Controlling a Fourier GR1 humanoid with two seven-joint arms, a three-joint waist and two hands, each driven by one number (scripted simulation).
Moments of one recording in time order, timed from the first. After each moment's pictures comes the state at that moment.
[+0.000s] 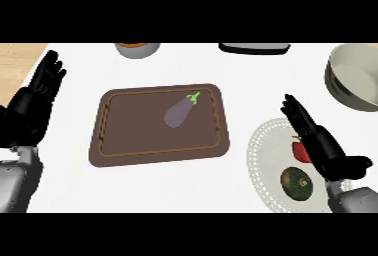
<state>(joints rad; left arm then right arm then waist) -0.28 0.38 0.03 -1.58 0.06 0.11 0.16 -0.13 -0.47 0.30 -1.48 -0.32 -0.04 -0.19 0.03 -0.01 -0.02</state>
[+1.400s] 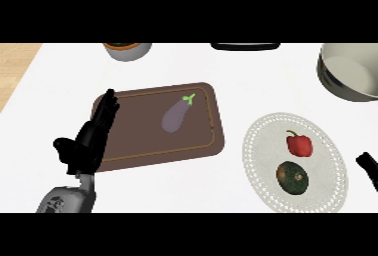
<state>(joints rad) -0.13 0.13 -0.12 -1.54 0.02 0.14 0.07 0.48 -0.61 0.12 -2.00 -0.09 -0.27 -0.45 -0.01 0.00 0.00</state>
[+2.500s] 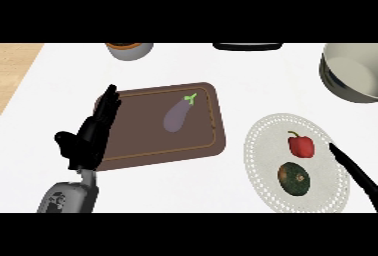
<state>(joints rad) -0.16 0.10 -0.09 -1.54 0.00 0.12 0.09 0.36 -0.66 0.12 -1.91 0.05 0.01 0.00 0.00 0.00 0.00</state>
